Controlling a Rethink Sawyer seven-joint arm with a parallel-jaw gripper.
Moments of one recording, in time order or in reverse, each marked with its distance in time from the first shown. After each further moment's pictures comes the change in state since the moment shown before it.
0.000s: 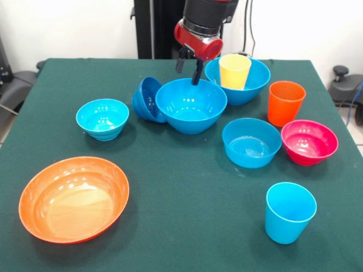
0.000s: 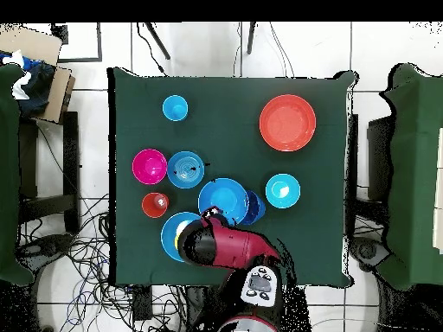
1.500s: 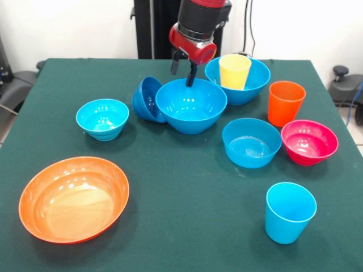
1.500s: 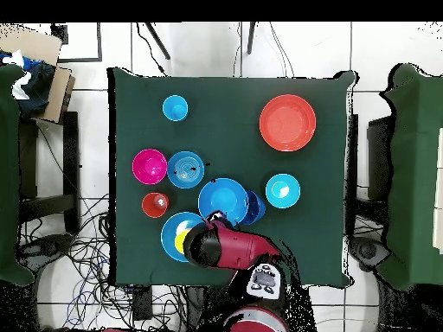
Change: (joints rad) arm -0.023 0.040 -0.004 -0.001 -0.024 -0.015 0.000
